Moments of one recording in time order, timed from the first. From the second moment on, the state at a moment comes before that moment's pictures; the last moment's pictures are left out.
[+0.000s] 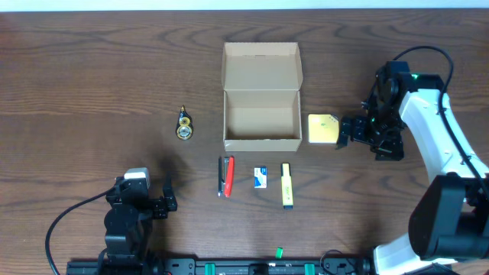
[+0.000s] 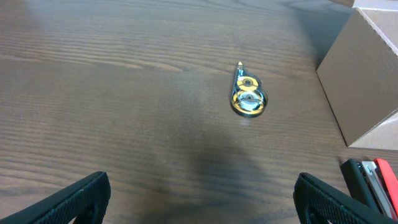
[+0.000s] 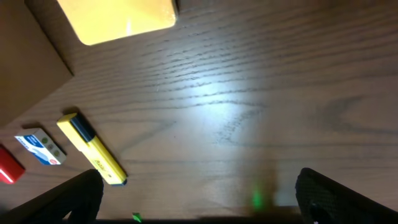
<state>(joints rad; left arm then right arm) -0.07 0.01 0.15 -0.60 -0.06 -0.08 -0.03 1.72 1.31 -1.28 -0.16 0.23</state>
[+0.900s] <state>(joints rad) -0.07 0.01 0.15 -0.60 -0.06 -0.08 0.05 1.98 1.53 -1.12 -0.16 -0.04</state>
